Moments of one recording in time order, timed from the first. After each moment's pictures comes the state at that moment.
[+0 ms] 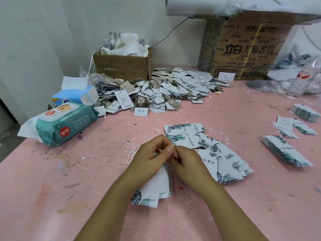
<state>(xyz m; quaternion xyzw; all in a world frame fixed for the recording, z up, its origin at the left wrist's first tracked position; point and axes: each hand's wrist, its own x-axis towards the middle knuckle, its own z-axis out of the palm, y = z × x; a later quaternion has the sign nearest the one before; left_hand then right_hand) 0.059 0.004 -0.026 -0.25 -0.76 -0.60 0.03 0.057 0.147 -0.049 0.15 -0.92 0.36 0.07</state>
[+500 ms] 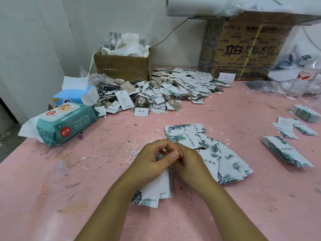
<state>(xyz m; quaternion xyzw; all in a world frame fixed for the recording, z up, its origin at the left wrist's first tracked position) 0.058 0.004 -0.028 -0.27 -0.75 -0.60 0.01 0.059 0.148 -0.046 0.14 -0.90 0.41 0.08</state>
